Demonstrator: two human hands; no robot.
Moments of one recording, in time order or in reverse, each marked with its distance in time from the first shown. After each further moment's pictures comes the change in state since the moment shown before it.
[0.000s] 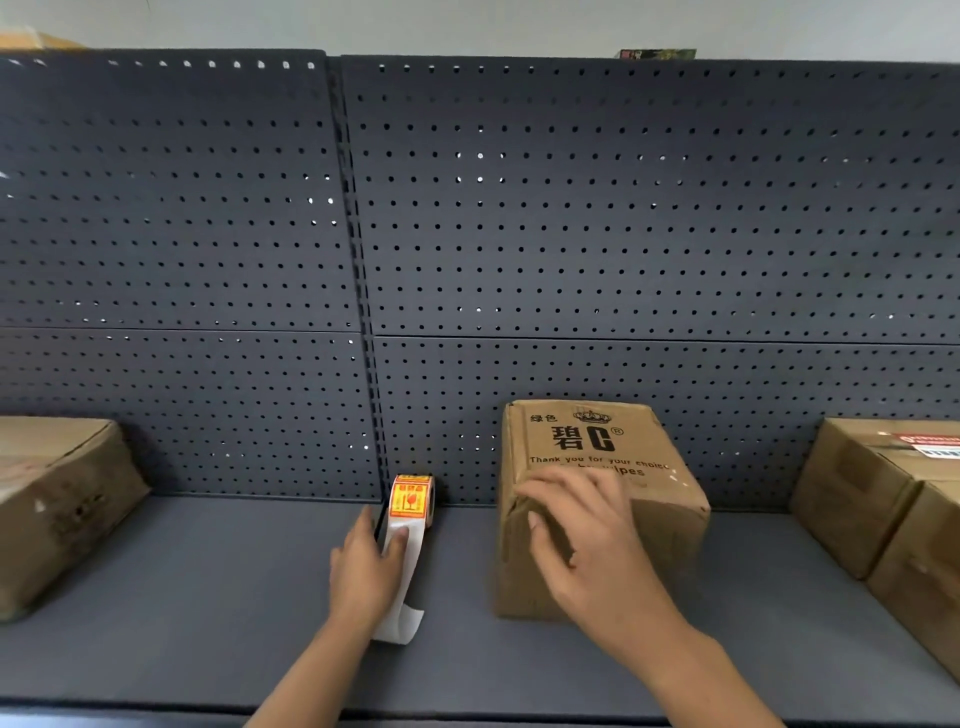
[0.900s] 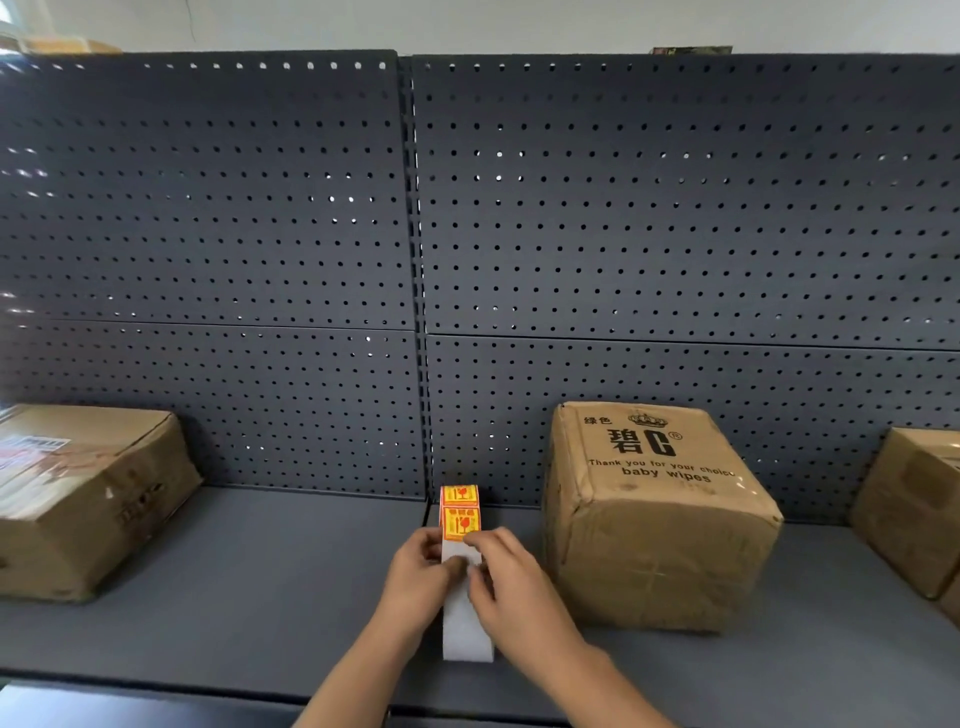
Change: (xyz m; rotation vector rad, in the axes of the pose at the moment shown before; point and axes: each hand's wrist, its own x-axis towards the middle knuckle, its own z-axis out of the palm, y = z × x) left_hand -0.028 0.004 -0.023 -0.610 -0.283 -0.018; right_hand 0.001 -0.034 0.144 0.202 -0.376 0.231
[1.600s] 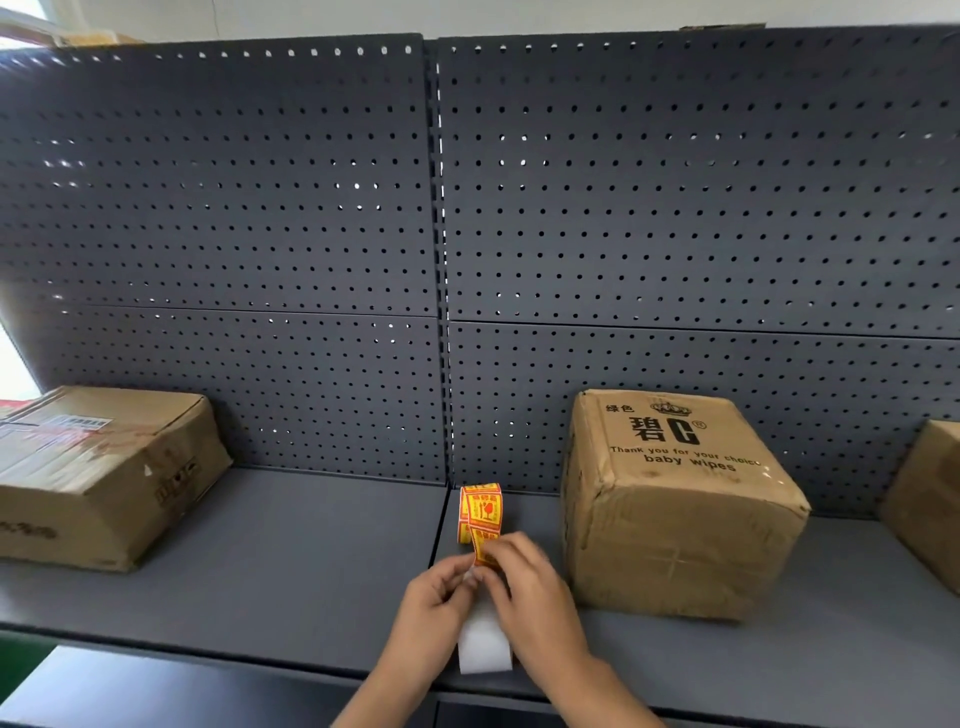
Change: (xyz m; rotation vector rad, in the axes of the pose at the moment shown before) left_hand -0.042 -0.030 -0.008 0.012 -0.078 0.161; right_hand -0.010 0.026 0.044 -0.024 0.195 -0.075
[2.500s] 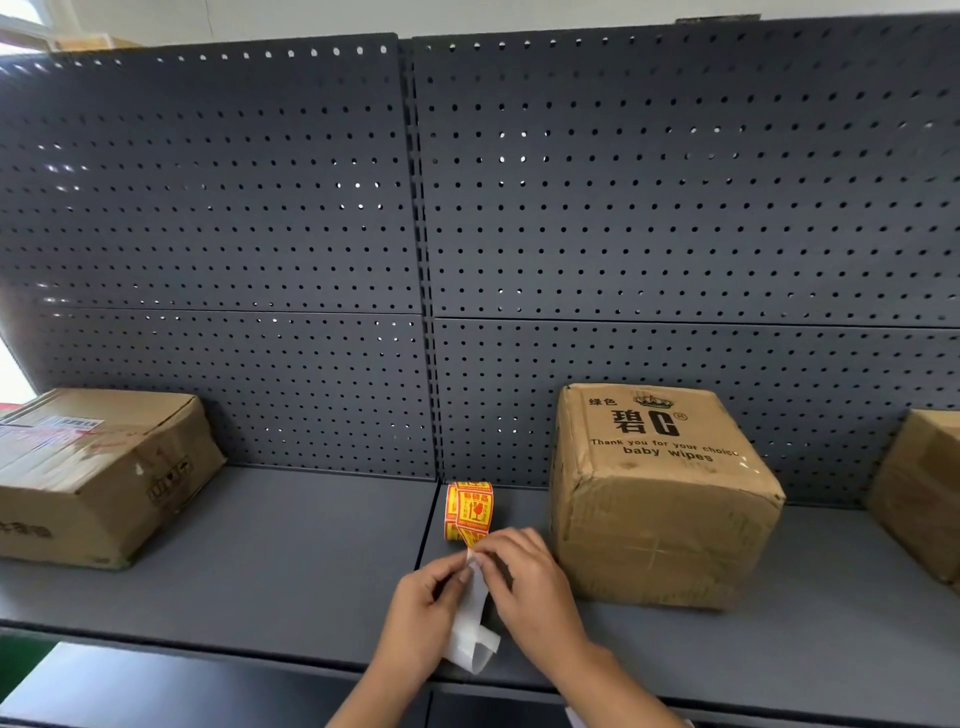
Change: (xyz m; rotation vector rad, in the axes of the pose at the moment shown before) left_hand -0.010 0.010 0.010 0.177 0.069 0.051; right_hand -0.002 0.013 -0.014 0.096 0.034 -0.057
